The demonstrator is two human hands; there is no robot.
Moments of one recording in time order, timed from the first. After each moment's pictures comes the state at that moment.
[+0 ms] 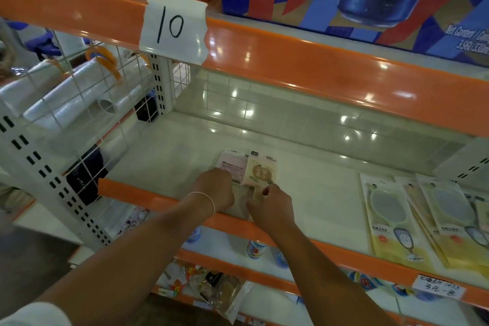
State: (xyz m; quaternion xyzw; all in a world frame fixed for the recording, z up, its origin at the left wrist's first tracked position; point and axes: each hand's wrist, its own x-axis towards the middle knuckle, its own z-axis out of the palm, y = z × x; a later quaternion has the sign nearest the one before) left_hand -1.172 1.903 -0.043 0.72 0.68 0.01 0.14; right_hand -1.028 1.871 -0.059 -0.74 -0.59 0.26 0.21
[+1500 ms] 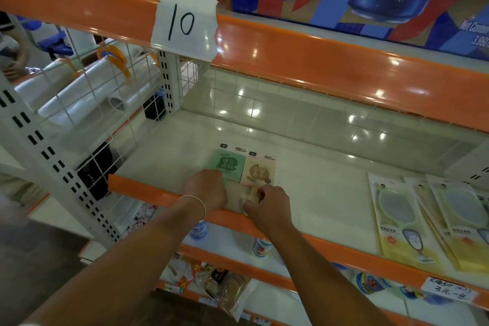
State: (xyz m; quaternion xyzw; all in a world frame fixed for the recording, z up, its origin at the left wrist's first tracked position) left_hand -1.195 1.891 -0.047 0.67 0.73 0.03 0.14; right_hand -1.043 1.870 -0.072 -0.71 -0.64 0.22 0.21
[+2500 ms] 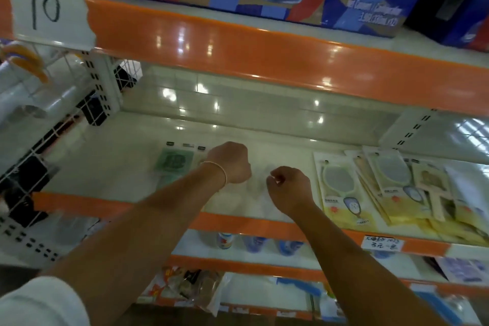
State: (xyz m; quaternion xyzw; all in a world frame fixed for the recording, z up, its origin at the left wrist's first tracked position) left_hand -1.055 1.922 0.004 0.81 0.57 0.01 0.10; right_hand -0.899 1.863 -0.047 -0.75 -0.58 0.18 0.27
